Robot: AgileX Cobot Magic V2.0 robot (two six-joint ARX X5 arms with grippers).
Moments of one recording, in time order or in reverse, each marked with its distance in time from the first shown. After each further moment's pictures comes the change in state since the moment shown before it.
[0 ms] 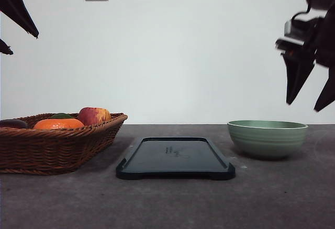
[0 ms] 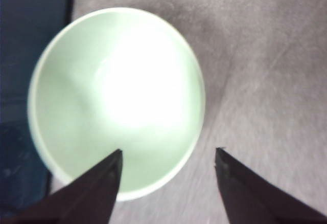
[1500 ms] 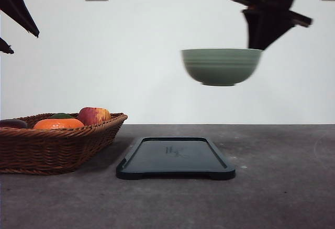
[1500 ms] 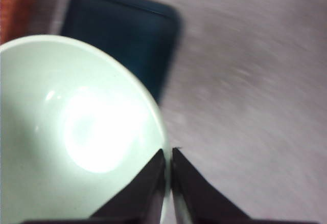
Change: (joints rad) left_arx 0.000 0.000 0.000 0.009 0.000 0.000; right_arx 0.241 0.156 0.535 -0.370 0.043 -0.033
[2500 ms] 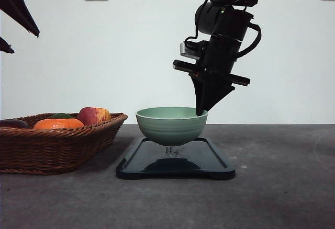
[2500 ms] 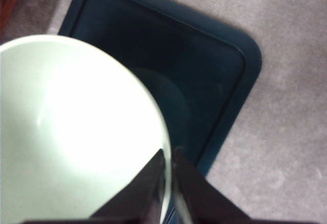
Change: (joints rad) left_arx 0.000 0.000 0.000 0.004 0.000 0.000; right_arx 0.122 0.322 0.067 0.209 0.030 0.017
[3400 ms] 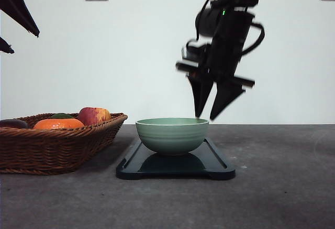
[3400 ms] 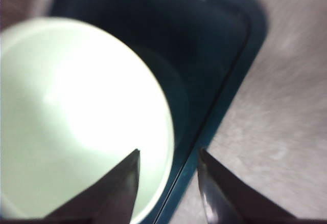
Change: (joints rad) left_arx 0.000 0.000 0.000 0.000 0.000 0.000; right_arx 0.000 -0.033 0.004 -0.079 -0.002 0.003
